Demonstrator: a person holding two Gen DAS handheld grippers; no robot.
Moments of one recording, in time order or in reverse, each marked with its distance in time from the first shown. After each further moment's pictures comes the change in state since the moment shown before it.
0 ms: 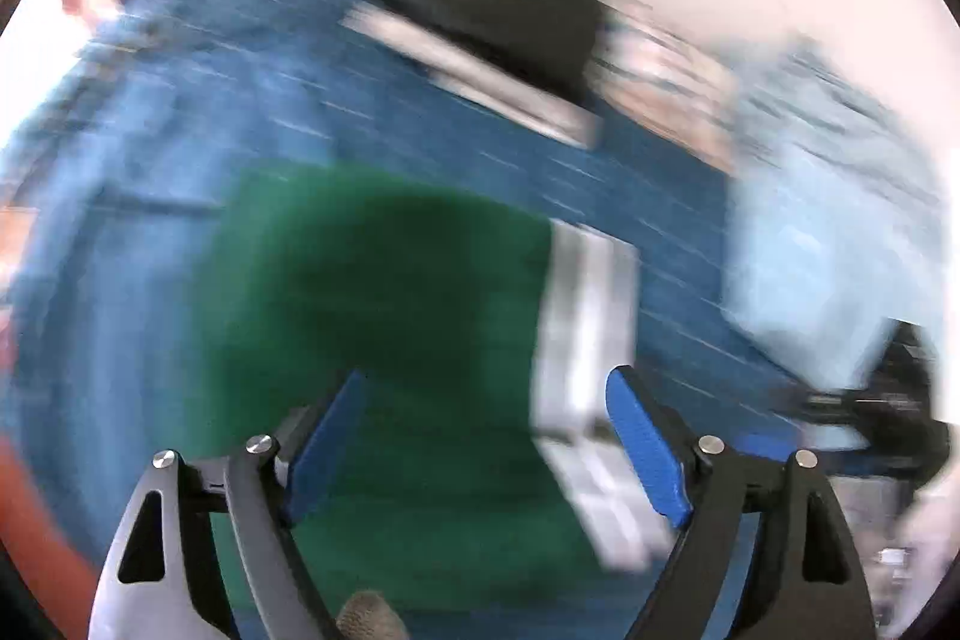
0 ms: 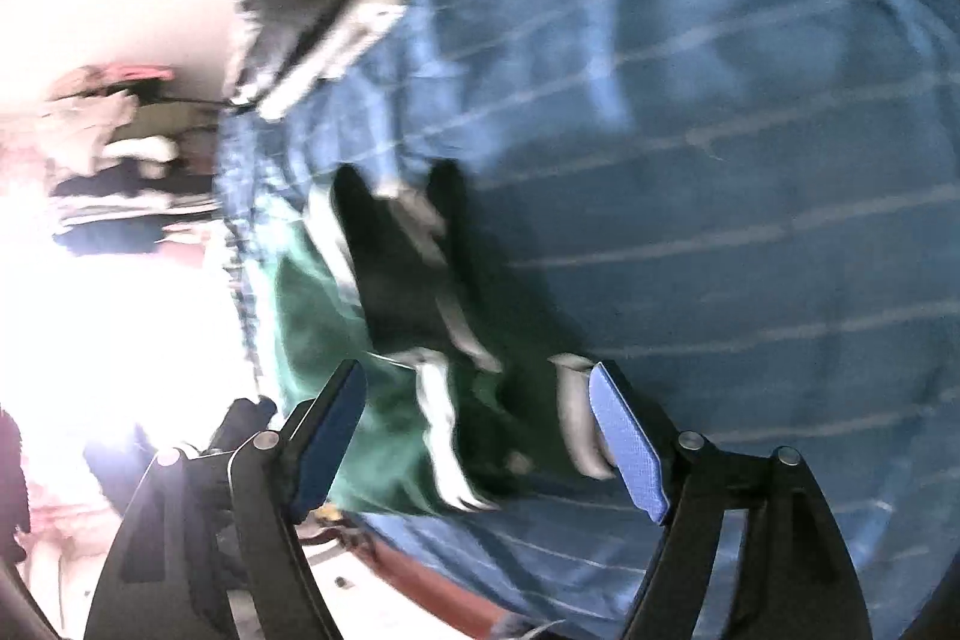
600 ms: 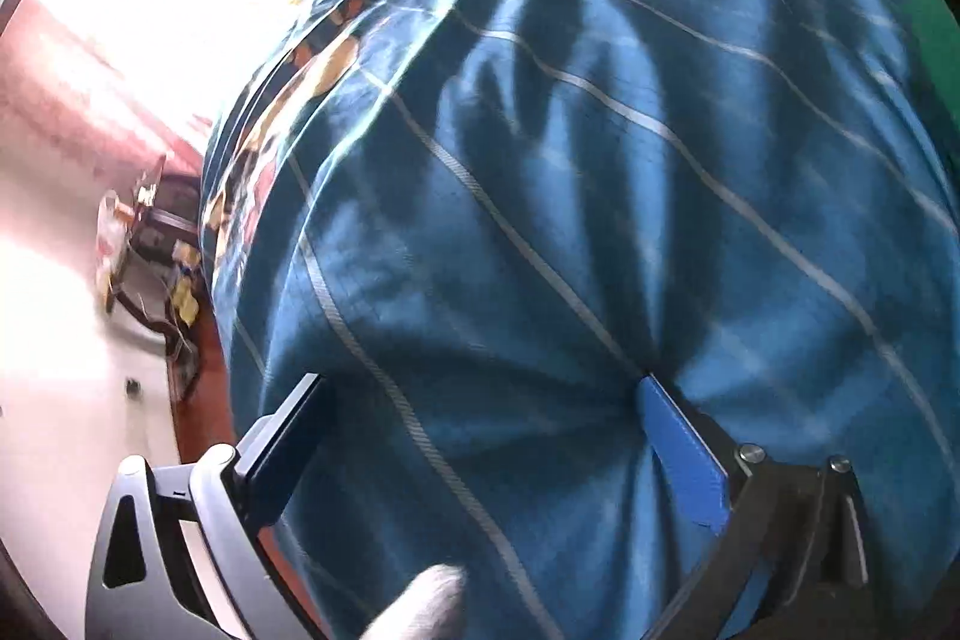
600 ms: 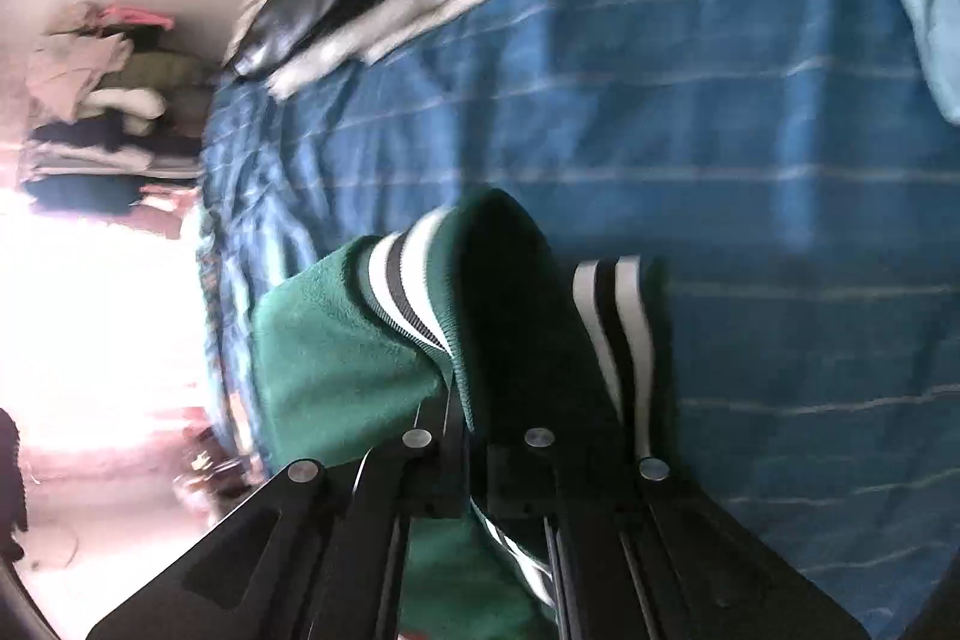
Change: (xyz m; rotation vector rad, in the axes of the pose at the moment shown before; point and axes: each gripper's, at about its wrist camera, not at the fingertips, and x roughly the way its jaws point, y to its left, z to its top) left arm 0.100 0.194 -0.100 -0.084 0.106 0.762; right arm 0.093 0.060 0.074 -0.092 0.001 -0.194
